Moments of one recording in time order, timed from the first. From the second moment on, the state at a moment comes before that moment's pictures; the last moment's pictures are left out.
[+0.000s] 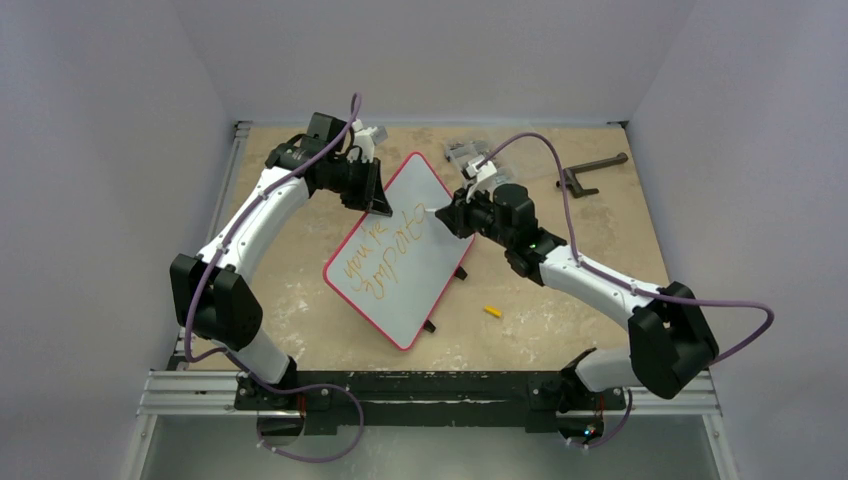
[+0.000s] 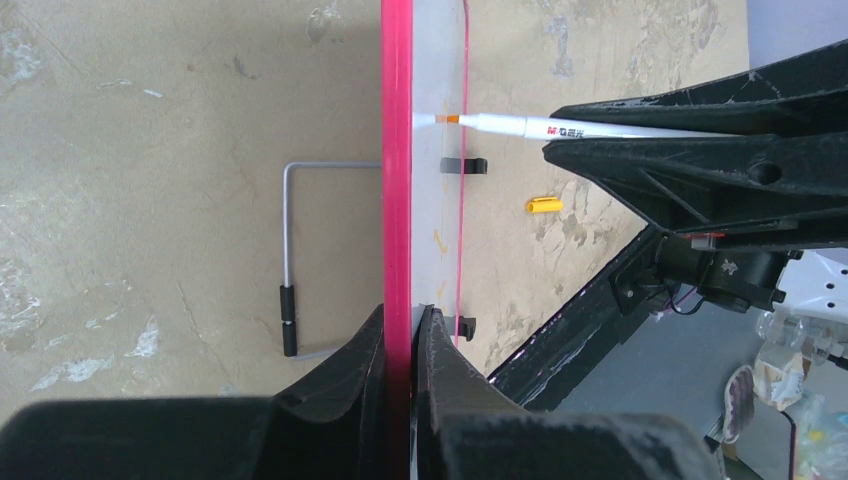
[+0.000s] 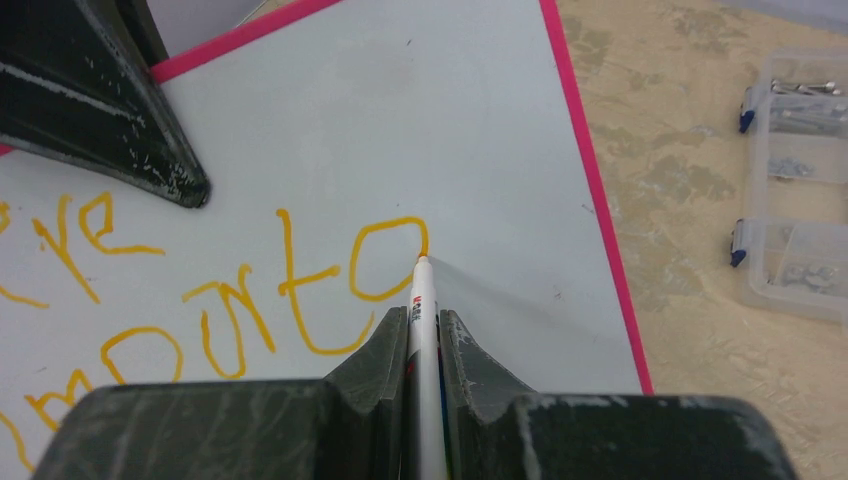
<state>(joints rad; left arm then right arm) -0.34 1.62 1.55 -0.89 0.52 -0.18 0.61 1.37 0.83 0.28 -0.17 0.21</state>
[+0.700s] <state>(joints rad) -0.34 1.62 1.55 -0.89 0.52 -0.18 0.61 1.38 0.86 0.28 -0.14 0.20</state>
